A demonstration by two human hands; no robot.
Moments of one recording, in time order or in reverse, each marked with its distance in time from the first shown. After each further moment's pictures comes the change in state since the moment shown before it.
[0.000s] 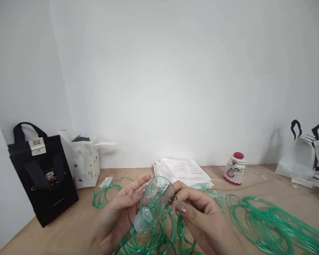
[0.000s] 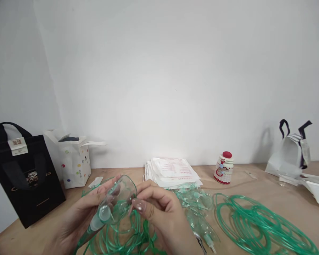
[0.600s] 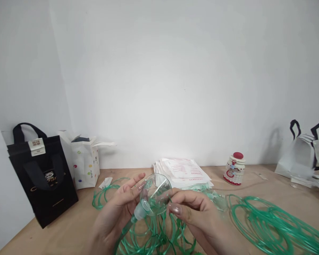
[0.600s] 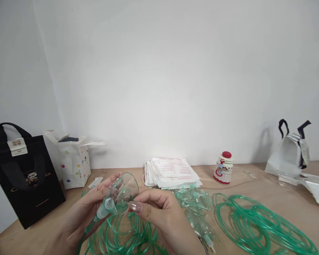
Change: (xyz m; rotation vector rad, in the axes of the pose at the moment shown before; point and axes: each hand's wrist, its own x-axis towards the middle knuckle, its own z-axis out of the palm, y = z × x) left_hand 0.005 0.000 -0.004 0.151 0.206 0.092; right_hand -0.001 -0.003 -0.002 -0.003 0.009 0.187
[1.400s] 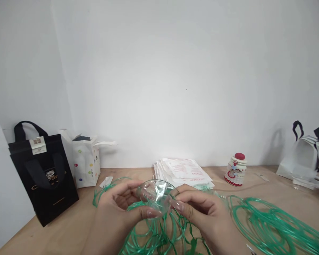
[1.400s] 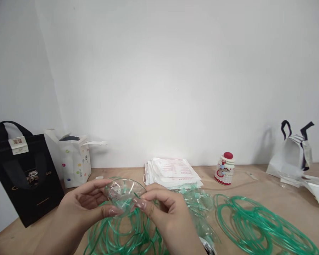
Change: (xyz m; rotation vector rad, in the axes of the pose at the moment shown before) left_hand -0.027 0.001 0.036 0.459 0.282 0.403; right_hand 0.003 0.003 -0.008 -0.348 0.101 -0.185
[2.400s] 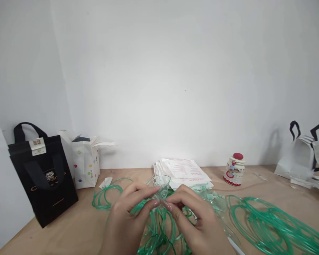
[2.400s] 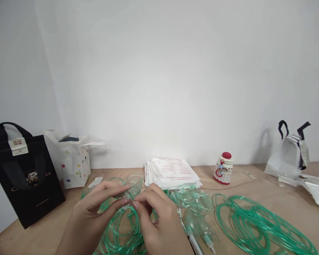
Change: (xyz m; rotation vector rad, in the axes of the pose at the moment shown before) left_hand 0.006 -0.025 -0.005 0.495 -0.162 0.437; right_hand -0.007 0.003 0.009 -0.559 -0.001 -0.259
